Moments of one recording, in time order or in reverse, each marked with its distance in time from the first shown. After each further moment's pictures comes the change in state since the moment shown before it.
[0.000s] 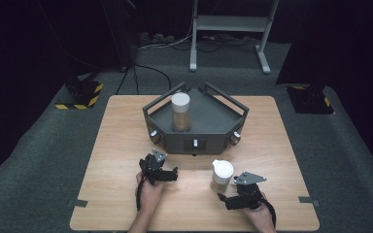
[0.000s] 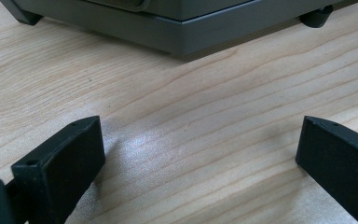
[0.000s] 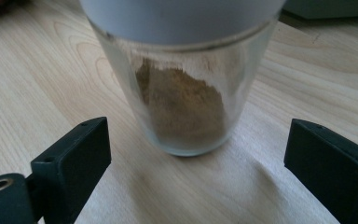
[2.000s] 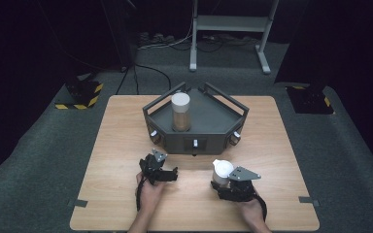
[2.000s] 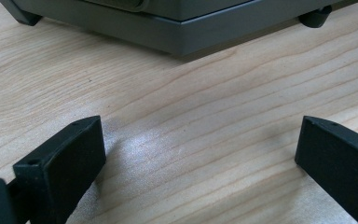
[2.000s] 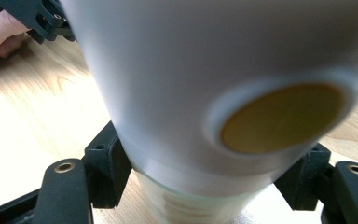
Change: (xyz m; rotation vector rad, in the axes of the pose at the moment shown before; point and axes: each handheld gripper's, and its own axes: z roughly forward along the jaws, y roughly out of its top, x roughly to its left) left arm 0.000 0.000 0.000 -0.001 0.000 0.001; right arm 0.022 0.007 0.008 -0.120 -0.056 -0.018
